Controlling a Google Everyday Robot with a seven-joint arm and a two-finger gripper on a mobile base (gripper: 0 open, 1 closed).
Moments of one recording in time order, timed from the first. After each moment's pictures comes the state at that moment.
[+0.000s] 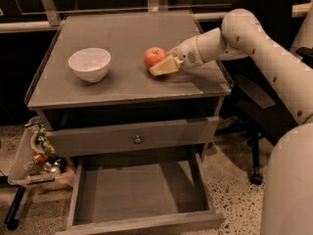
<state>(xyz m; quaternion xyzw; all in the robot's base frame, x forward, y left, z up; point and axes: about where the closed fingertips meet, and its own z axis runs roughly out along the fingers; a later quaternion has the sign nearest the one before) 0.722 -0.040 0.843 -0.46 0.73 0.31 0.39</state>
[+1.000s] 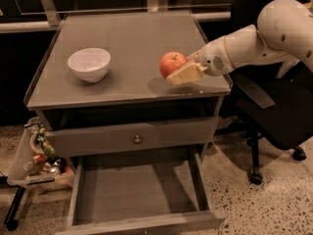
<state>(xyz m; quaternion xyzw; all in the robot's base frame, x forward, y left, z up) 0.619 -0.089 0.883 -0.45 0.76 0.28 0.37</state>
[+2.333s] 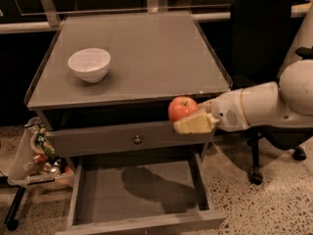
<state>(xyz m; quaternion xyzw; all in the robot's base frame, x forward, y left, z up) 0.500 -0.099 0.828 -0.36 0.81 0.31 0.34</state>
